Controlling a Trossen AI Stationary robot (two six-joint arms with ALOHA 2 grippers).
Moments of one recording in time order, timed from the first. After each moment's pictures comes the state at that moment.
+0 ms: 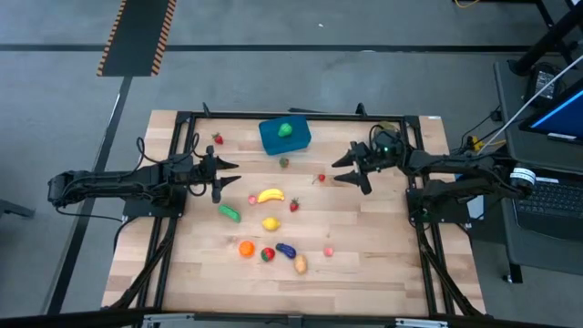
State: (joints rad) left arm 0.23 0.46 0.13 0.06 -0.06 0.01; right arm -0.48 1.15 0.39 0.43 -0.62 0.12
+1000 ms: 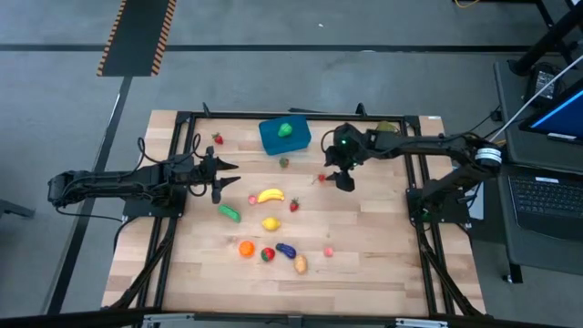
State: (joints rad) left arm 0.23 0.46 0.13 0.03 -0.06 0.01; right arm -0.39 1.50 0.90 -0.37 -0.31 -0.29
